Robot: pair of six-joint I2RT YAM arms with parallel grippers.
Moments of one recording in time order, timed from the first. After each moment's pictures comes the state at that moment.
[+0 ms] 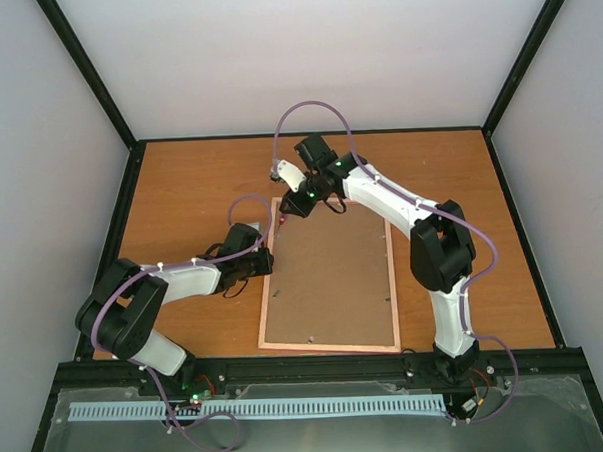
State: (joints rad) left arm -0.55 1.52 0.58 0.06 0.06 -0.58; right arm 0.64 2.03 1.78 -0.73 -0.41 -0.30
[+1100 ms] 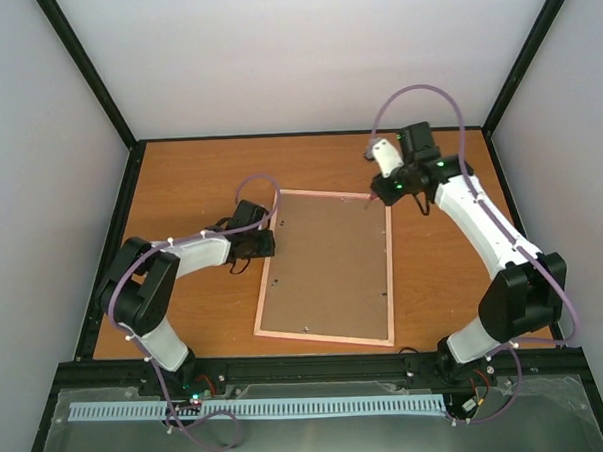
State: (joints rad) left arm -0.51 1.66 0.83 -0.17 0.00 -0.49; right arm 0.34 1.52 1.42 -0.79 -0.19 -0.34
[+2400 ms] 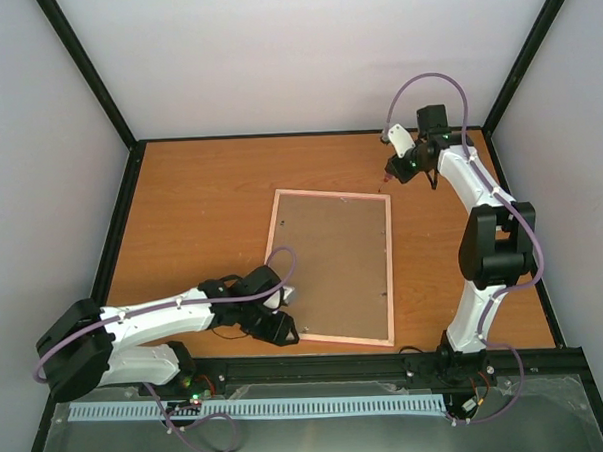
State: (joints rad) left arm -0.99 1.20 0.56 -0.49 0.42 -0.64; right arm 0.07 1.89 1.63 -0.72 -0.33 -0.56
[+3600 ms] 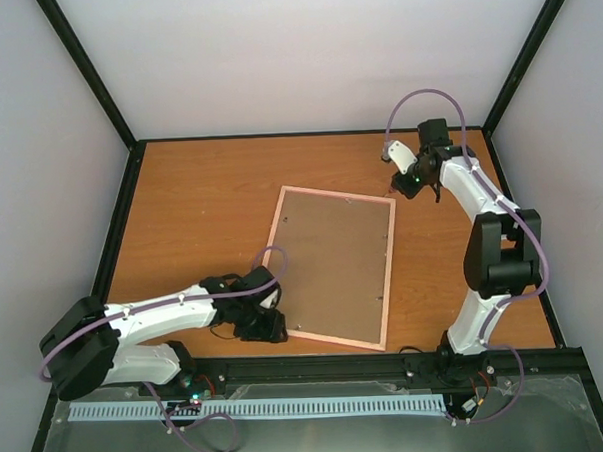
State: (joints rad) left arm -0.96 1.23 0.55 -0.61 0.33 -0.78; right arm 0.07 1.82 1.49 -0.73 -0.27 -0.69
